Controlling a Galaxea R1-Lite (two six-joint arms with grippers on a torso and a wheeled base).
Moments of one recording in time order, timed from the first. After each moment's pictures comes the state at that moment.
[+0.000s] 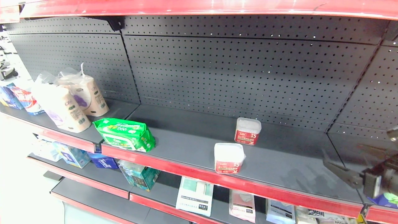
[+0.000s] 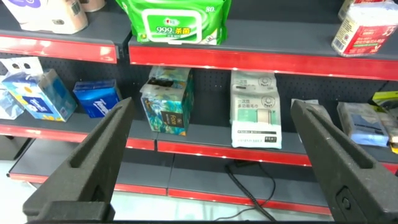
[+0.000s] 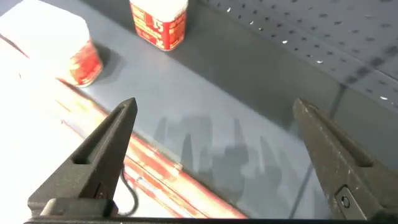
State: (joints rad) left arm -0.05 0.07 -0.09 0.15 -0.12 0.02; right arm 0.04 1.08 -0.28 -0.49 0.17 -0.24
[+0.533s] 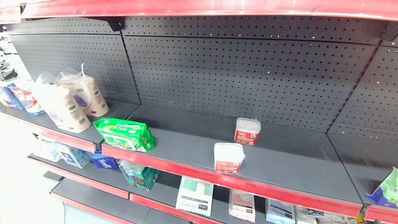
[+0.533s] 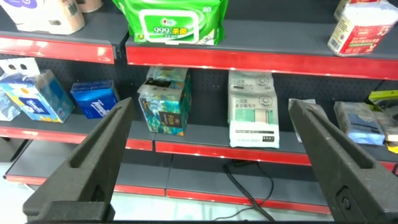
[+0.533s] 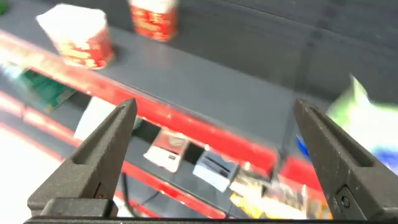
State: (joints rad) left arm -0.05 0.07 -0.09 0.15 -0.13 0.02; right arm -0.01 0.29 -0.04 -0.13 0.10 -0.11
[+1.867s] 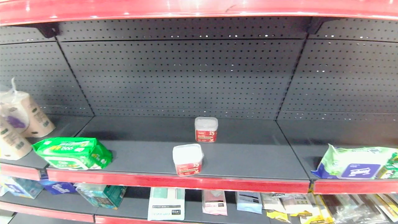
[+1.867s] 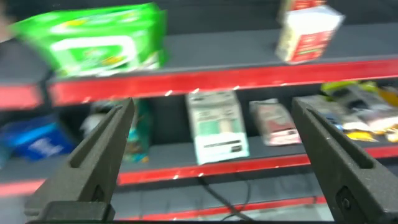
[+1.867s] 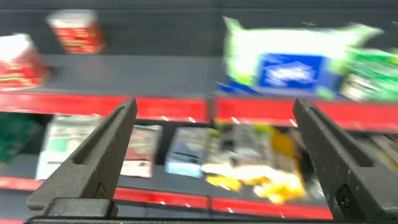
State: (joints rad) left arm -0.05 0.07 -0.09 0.15 -0.14 0.02; right arm 0.00 0.00 0.00 0.00 0.02 0.01
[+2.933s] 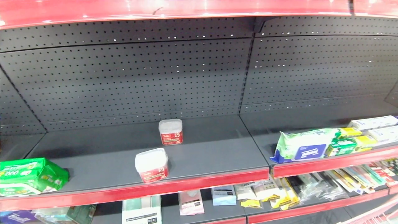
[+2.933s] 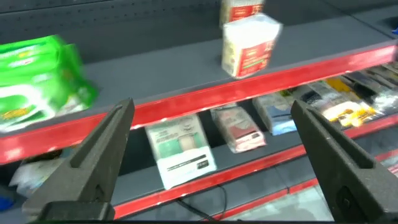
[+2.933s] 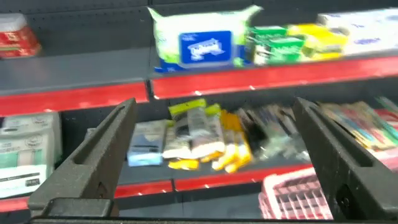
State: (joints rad) left arm -0.05 0.07 -0.09 0.15 -0.14 0.02; right arm 0.00 0.00 0.00 0.00 0.02 0.01
